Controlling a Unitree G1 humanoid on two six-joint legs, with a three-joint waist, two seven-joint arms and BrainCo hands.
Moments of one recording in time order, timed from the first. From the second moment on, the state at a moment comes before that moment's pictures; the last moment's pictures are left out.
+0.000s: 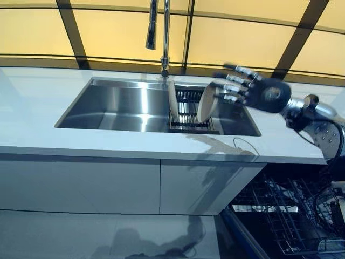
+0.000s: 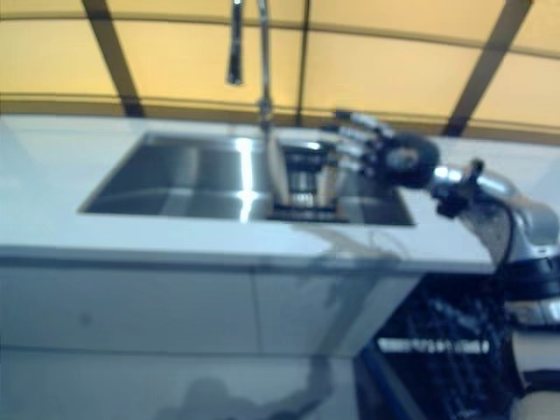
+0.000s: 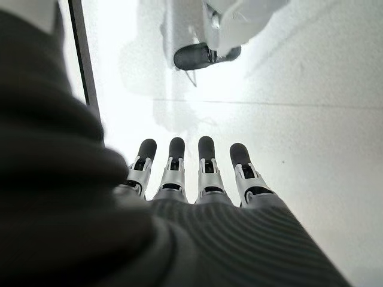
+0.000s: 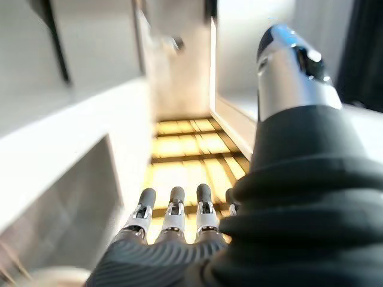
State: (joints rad) left arm 0.04 0.37 -0.07 1.24 -0.11 0.21 0.04; right arm -0.78 -0.92 0.11 0.27 1.21 0.40 0.71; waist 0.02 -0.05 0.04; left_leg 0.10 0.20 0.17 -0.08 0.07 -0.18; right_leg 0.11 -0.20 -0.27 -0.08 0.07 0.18
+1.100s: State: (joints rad) left arm -0.05 0.42 -0.17 1.11 -0.18 0.30 0.11; right arm -1.06 -0.95 0.38 0.61 0.62 0.47 -0.03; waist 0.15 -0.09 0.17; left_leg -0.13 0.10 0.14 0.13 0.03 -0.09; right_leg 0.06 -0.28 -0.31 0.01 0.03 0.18
